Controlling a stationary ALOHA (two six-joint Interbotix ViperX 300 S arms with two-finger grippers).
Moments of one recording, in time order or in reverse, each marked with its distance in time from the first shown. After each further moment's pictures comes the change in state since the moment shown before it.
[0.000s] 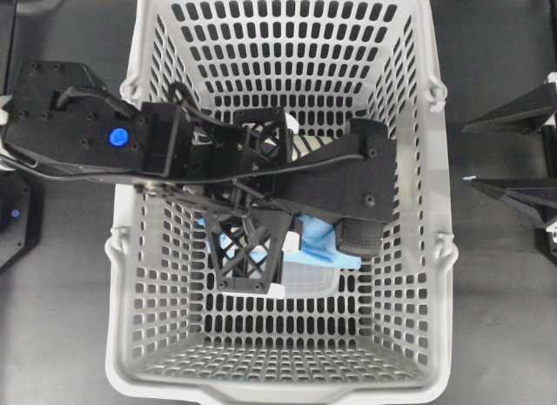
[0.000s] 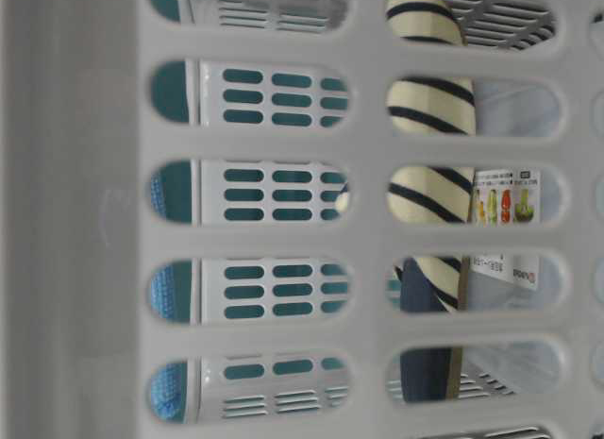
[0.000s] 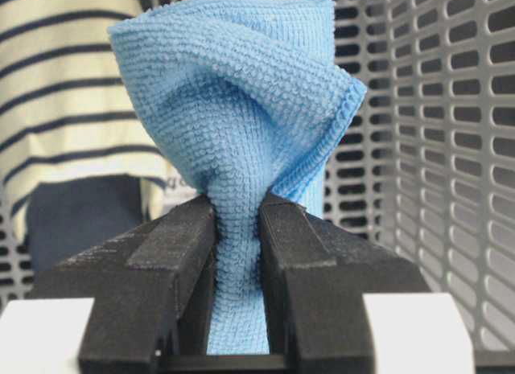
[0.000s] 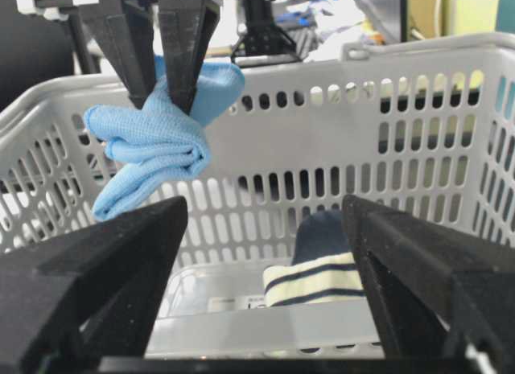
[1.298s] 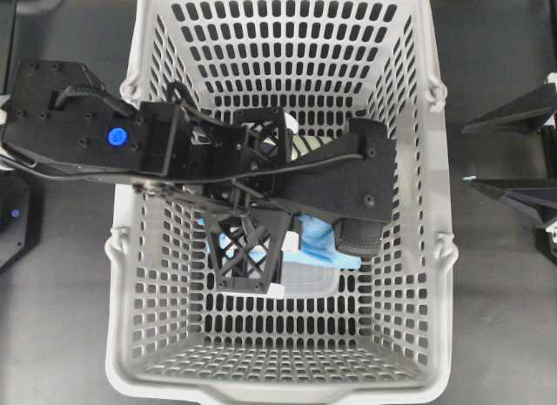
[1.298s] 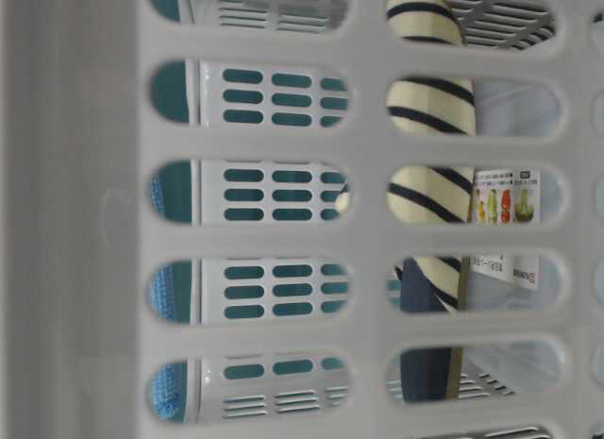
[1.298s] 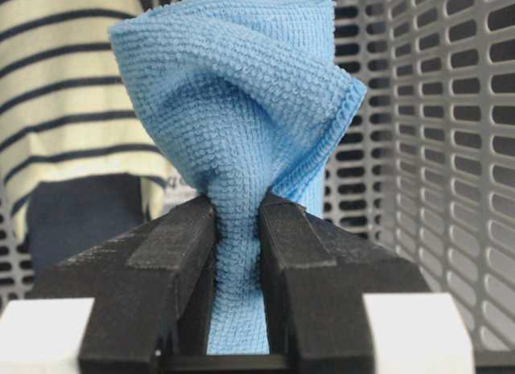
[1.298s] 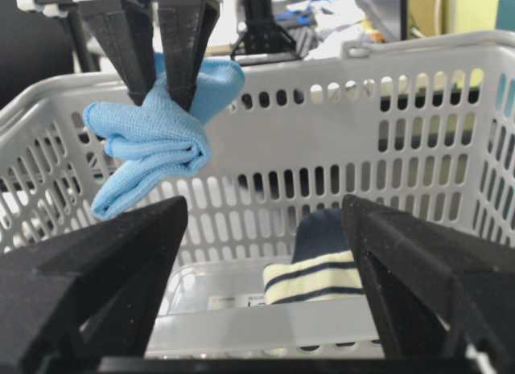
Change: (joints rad) left arm 0.000 0.000 0.002 0.002 0.000 0.000; right arm 0.000 0.002 0.003 0.000 0.000 0.000
